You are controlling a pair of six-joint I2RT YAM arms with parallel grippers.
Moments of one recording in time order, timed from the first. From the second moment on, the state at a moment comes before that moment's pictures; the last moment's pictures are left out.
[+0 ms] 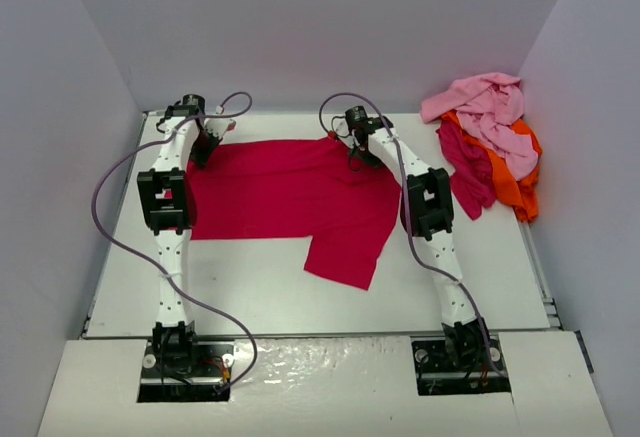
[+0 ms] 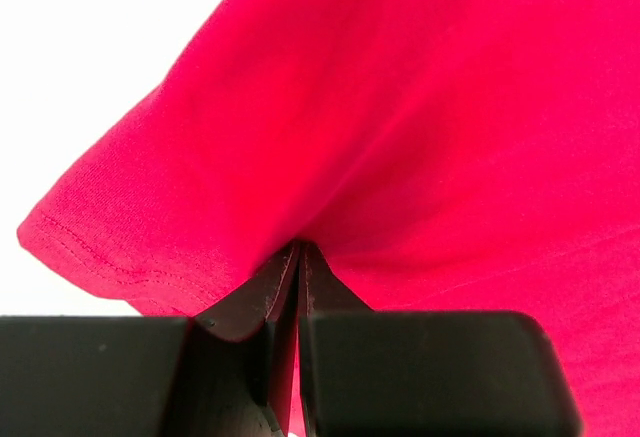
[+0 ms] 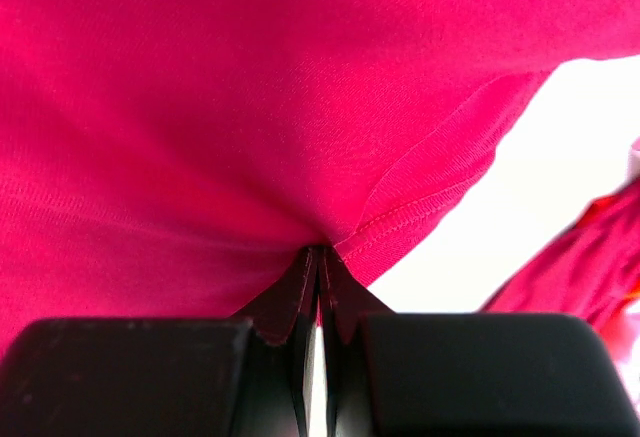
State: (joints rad) left arm 0.05 2.56 2.41 -1.10 0.06 0.62; right arm 0.37 2.60 2.32 -0.90 0.34 -0.64
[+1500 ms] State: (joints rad) left arm -0.01 1.73 1.45 -0.82 0.11 0.72; right arm 0.43 1.72 1.46 -0.71 0.30 -0.71
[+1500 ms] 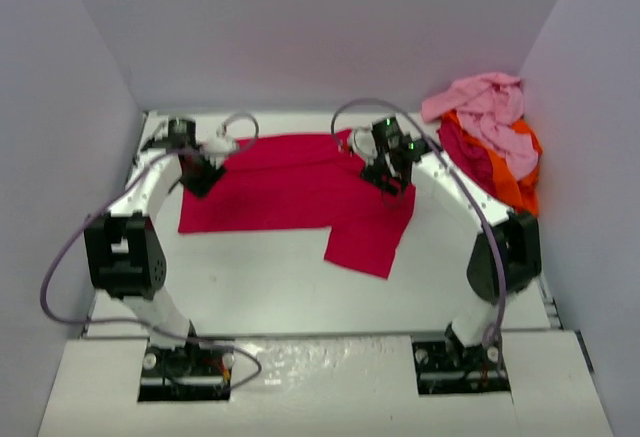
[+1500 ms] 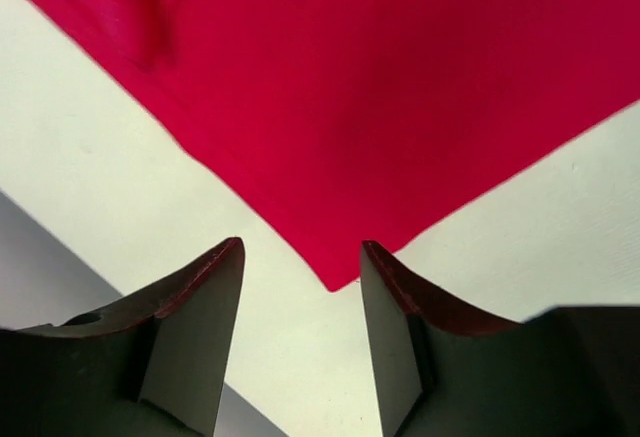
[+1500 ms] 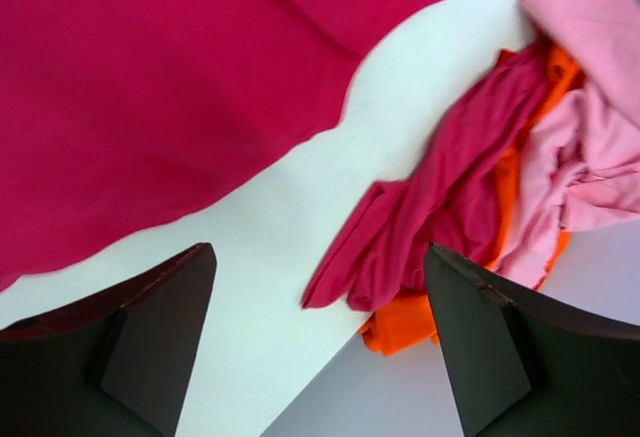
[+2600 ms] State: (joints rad) left arm 0.07 1.66 0.92 -0.42 -0.11 1.14; right arm 0.44 1.51 1.19 -0.75 0.19 -0.61
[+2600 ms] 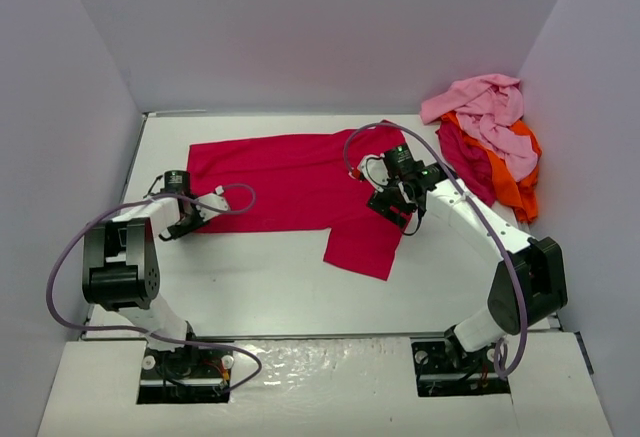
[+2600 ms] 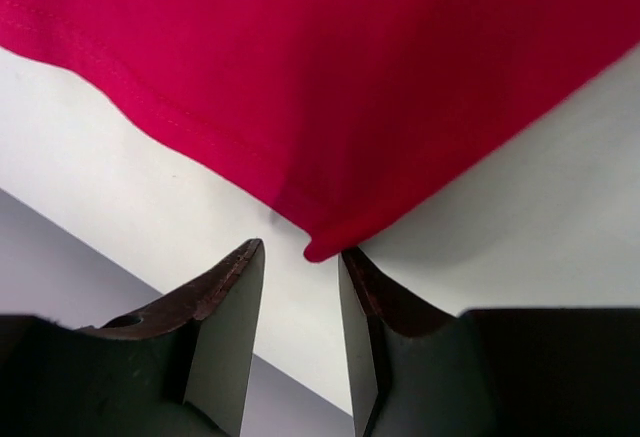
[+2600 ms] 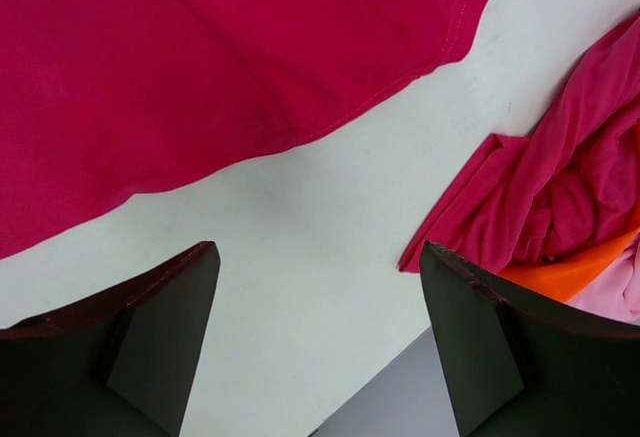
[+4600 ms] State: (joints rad) left arm 0.03 1.62 0.85 -0.39 -0.09 1.17; right arm 0.73 1.53 1.02 -0.96 -0.05 -0.55
